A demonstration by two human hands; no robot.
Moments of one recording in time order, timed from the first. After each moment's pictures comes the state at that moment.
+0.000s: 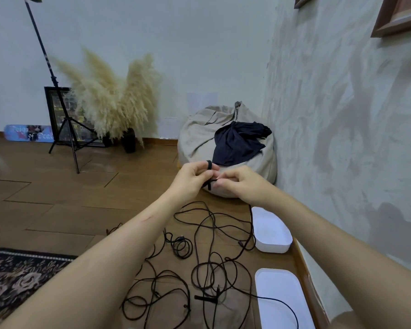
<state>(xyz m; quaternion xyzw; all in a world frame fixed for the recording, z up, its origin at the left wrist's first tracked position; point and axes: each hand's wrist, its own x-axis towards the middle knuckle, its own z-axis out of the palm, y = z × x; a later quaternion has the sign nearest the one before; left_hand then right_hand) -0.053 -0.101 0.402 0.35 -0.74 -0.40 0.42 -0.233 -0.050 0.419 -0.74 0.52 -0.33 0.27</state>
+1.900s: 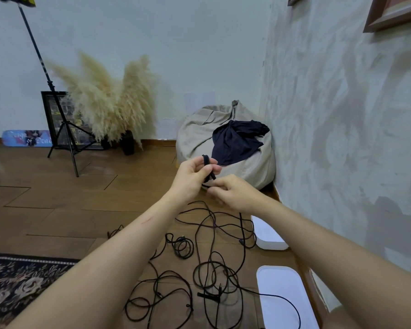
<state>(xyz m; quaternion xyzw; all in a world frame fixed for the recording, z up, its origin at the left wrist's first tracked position) -0.062 -0.096 0.403 0.34 -0.68 -0.45 0.48 -0.218 -0.049 0.402 -0.76 0.54 -0.29 0.23</state>
